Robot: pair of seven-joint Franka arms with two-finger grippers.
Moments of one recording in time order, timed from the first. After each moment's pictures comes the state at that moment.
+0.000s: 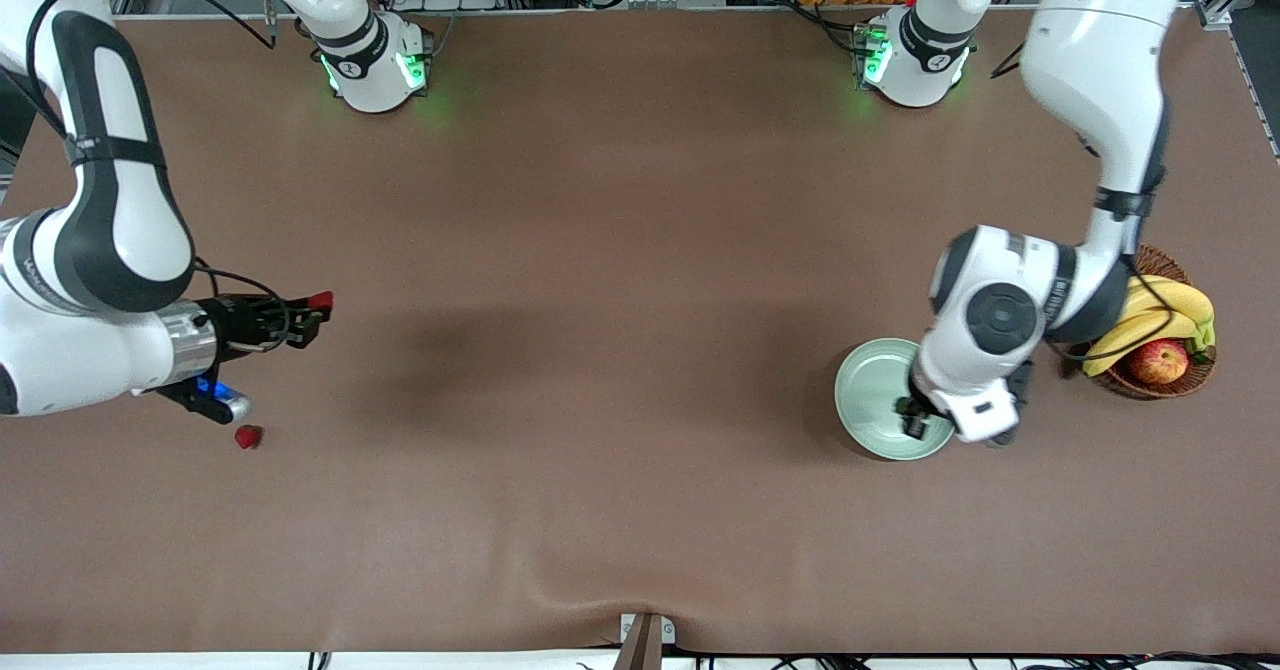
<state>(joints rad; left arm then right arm) -0.08 0.58 -0.13 -1.68 0.26 2.29 -1.49 -0.16 0.53 0.25 -1.39 0.23 1.43 0.51</state>
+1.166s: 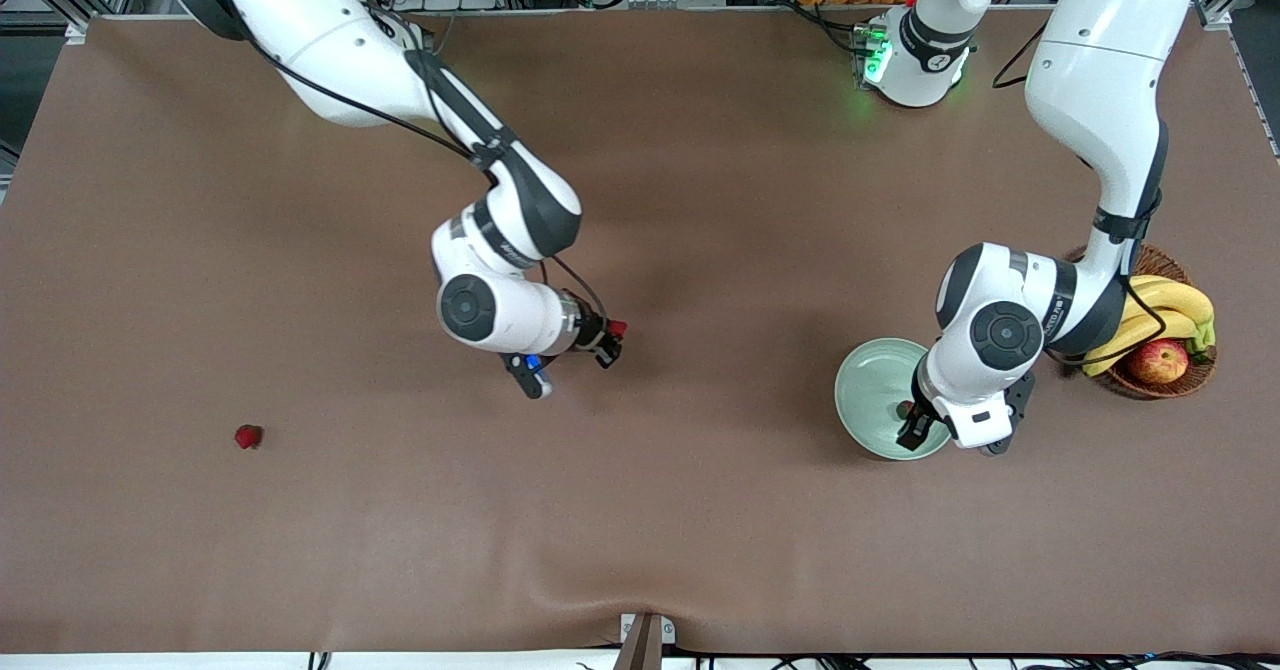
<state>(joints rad) -0.08 0.62 -0.15 -1.69 0.27 2.32 -1.41 0.42 0.78 0.25 -1.45 0.31 2.27 1.35</state>
